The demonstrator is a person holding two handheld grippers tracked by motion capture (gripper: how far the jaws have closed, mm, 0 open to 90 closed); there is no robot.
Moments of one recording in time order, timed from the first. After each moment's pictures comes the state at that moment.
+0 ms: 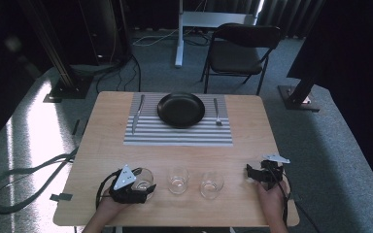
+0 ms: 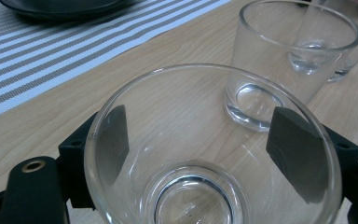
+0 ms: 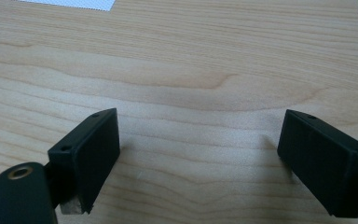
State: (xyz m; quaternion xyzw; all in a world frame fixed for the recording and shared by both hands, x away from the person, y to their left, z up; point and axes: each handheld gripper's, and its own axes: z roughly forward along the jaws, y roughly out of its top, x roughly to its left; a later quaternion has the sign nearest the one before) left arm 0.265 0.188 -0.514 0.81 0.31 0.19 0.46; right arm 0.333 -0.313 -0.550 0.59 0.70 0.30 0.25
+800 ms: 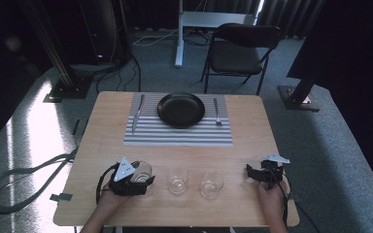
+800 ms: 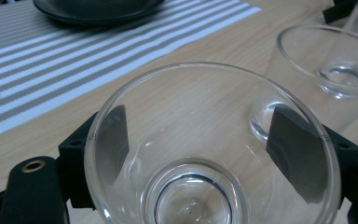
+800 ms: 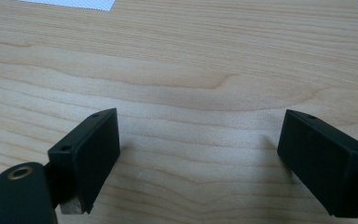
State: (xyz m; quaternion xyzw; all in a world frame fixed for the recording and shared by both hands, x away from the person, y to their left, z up) left arm 0.282 0.188 -0.503 0.80 0.35 0.20 0.44; right arm 0.333 -0.313 -0.550 0.59 0.70 0.30 0.25
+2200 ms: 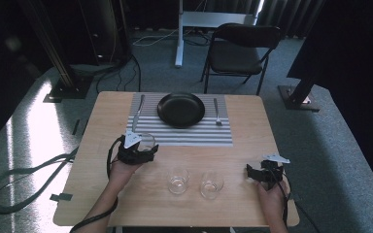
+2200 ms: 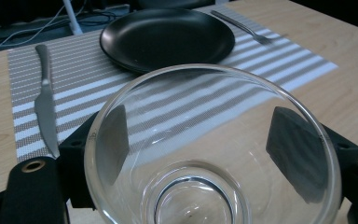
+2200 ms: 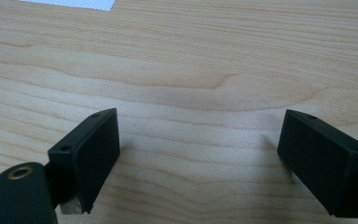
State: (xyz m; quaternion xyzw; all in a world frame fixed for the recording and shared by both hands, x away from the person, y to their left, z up) left arm 0.363 0.171 -0.478 0.75 0.42 0.25 0.44; right arm 0.333 -0.314 -0.550 0.59 0.70 0.30 0.25
